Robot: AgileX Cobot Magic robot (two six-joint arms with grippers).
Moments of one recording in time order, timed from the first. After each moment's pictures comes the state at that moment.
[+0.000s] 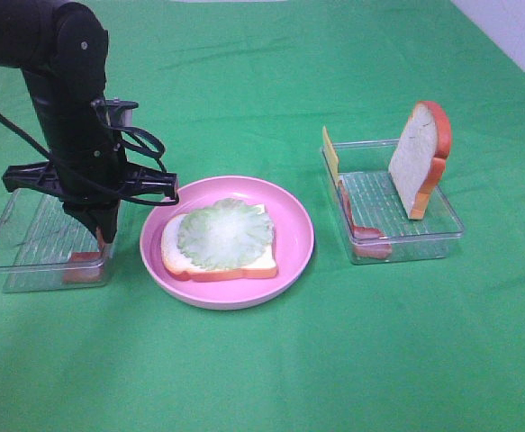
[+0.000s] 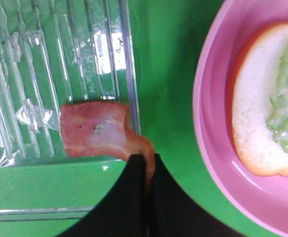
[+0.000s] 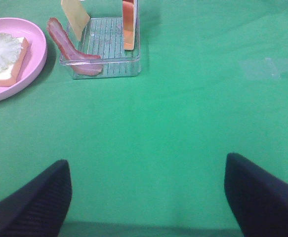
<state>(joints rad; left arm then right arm) -0.44 2.03 -1.40 0.06 0.96 -0.50 0.04 0.00 -0.46 0.02 1.11 -0.04</state>
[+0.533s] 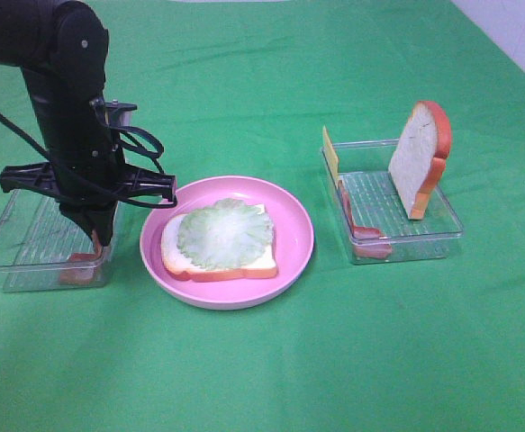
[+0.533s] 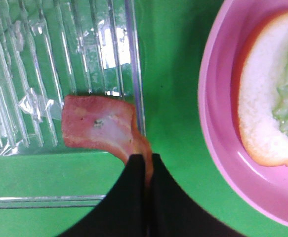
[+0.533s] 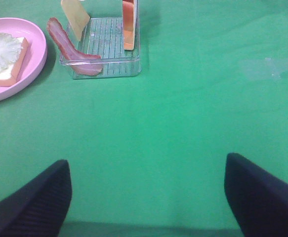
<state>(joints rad) -0.44 2.03 -1.41 0.06 1.00 -0.50 0.04 0.00 -0.46 0.02 1.11 -0.04</state>
